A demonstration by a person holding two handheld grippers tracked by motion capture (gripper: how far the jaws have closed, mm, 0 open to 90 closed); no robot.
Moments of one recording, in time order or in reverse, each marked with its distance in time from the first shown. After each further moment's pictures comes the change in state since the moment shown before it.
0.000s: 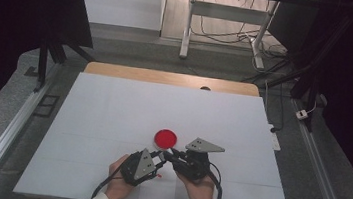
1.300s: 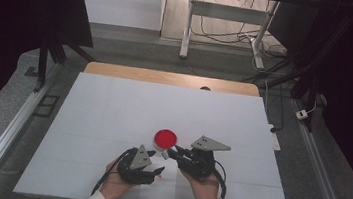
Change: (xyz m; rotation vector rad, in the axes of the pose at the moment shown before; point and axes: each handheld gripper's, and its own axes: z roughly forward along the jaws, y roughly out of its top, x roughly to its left) left arm 0.013 -0.007 -0.005 0.102 -0.135 -0.132; right arm -0.009 0.005 -0.010 -0.020 0.001 -0.021
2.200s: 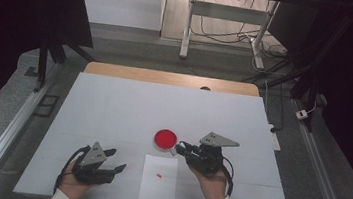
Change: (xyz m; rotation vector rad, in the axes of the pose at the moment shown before) left arm 0.045 -0.055 -0.083 0.013 0.069 -0.146; right arm -0.018 0.006 -0.012 0.000 -0.026 0.001
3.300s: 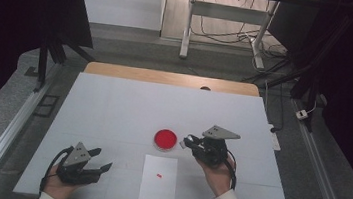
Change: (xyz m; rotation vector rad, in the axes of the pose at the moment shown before) left arm 0.017 -0.020 -0.019 0.003 0.057 -0.044; right arm -0.025 0.008 0.006 0.052 -0.120 -0.078
